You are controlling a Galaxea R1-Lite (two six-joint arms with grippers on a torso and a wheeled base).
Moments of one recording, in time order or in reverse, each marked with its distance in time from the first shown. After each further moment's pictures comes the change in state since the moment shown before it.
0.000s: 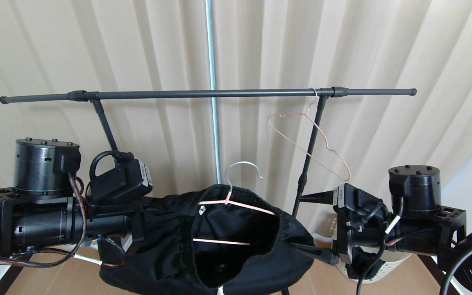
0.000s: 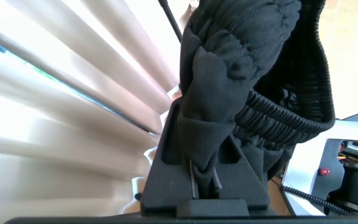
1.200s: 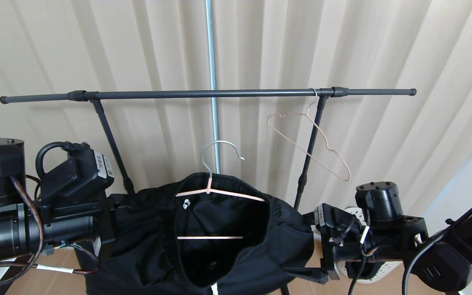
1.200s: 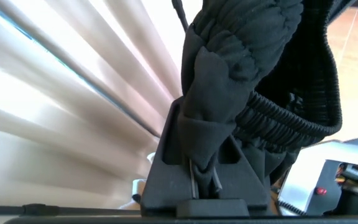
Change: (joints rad) left arm 0.051 -0.157 0.057 0.000 -0.003 -0.102; right arm -0.002 0.194 -0.020 -0.010 0.146 -0.027
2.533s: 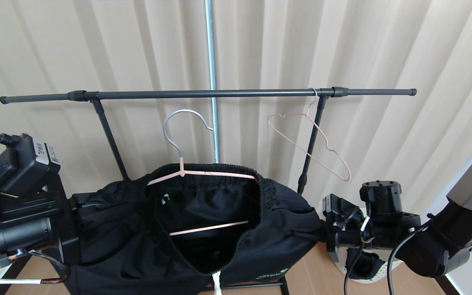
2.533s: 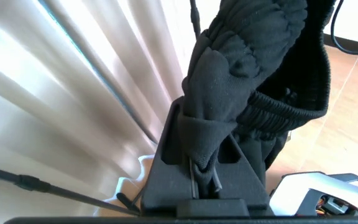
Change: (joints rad) left arm 0.073 -0.148 0.053 -0.004 0.001 -0.172; right arm -0.136 0.134 -0.031 -0.154 0.057 0.009
